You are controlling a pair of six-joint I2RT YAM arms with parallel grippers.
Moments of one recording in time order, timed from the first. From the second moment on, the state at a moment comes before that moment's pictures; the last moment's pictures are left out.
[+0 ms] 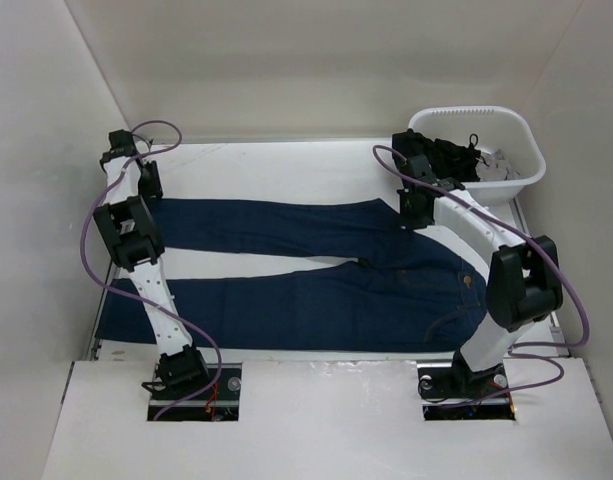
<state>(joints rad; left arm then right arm) 0.36 2.48 2.20 -0.81 0.05 0.08 0.32 1.70 1.30 -0.70 0.26 0.28</state>
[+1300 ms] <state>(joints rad) 0.55 1.33 0.91 -0.54 0.05 0.56 0.87 1.01 0.92 -0.97 0.49 1.04</state>
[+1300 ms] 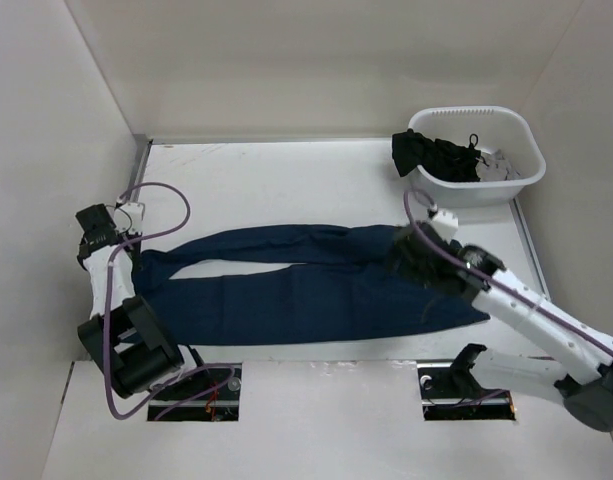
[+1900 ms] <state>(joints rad) 0.39 1.30 0.91 -0.45 0.01 0.55 0.48 1.94 1.57 -0.81 0.13 0.65</state>
